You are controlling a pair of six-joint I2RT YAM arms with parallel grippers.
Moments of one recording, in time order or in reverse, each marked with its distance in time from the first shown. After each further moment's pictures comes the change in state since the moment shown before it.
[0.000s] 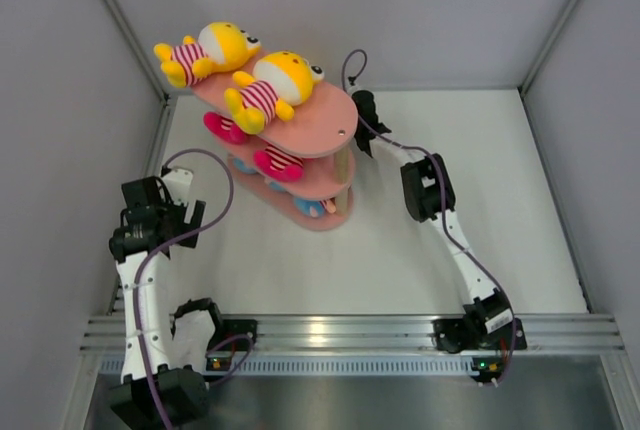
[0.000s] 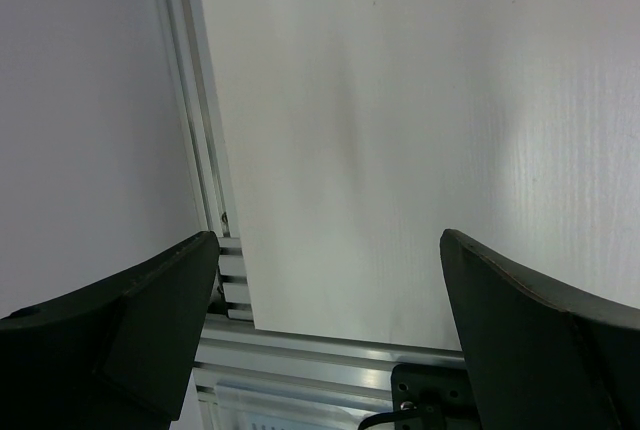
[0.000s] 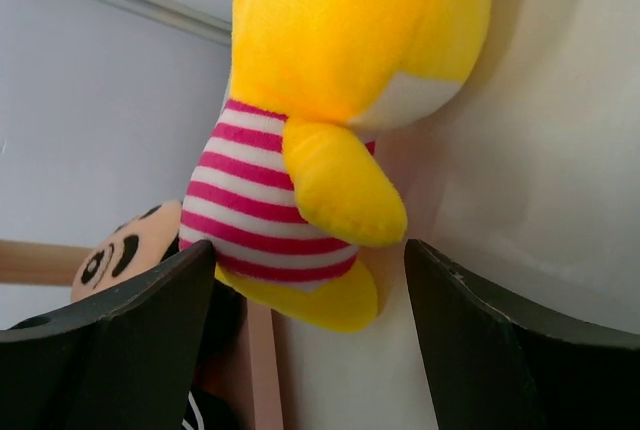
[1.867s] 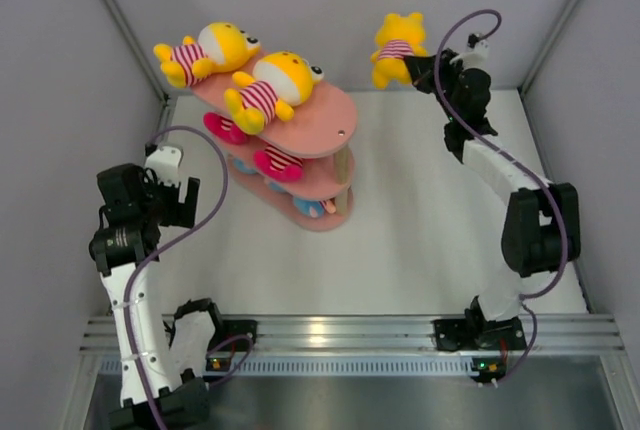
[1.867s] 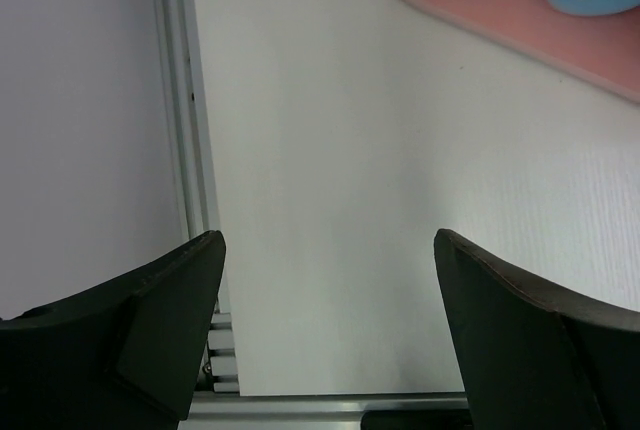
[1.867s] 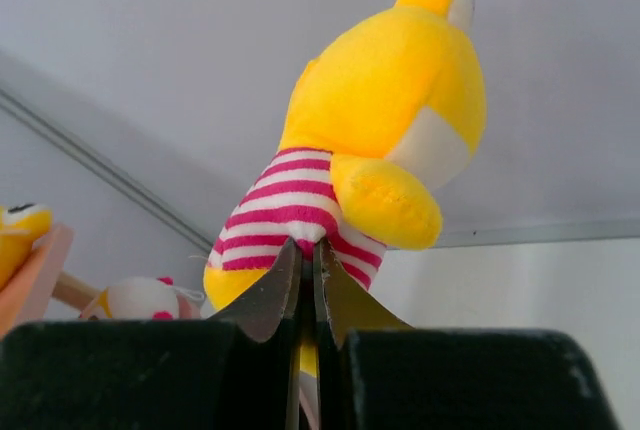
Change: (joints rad) left arm 0.000 -0.019 0.235 -0.040 0.192 -0.071; right arm -0.245 -1.122 -1.066 0.234 0.297 -0.259
